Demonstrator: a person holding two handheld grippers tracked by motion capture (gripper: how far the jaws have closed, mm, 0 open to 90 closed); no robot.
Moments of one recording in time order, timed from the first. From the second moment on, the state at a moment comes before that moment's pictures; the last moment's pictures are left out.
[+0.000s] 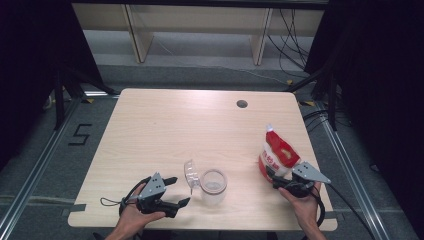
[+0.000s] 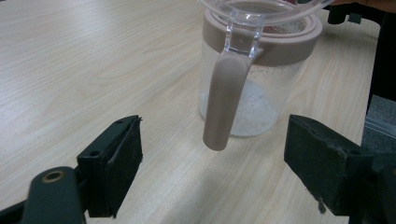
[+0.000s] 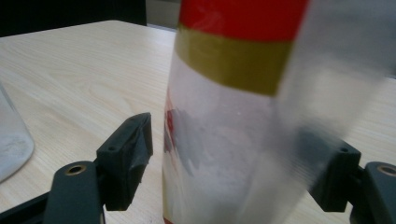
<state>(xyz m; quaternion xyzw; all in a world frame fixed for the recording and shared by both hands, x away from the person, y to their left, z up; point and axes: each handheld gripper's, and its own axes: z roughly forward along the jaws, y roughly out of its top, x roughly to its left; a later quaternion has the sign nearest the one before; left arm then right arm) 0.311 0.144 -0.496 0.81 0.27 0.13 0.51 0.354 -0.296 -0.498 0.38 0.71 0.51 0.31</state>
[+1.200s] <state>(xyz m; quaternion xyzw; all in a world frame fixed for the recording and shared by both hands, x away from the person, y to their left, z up) 0.310 0.143 -0.496 0.81 0.27 0.13 0.51 0.360 -0.296 -0.509 0.37 0.69 0.54 0.31</state>
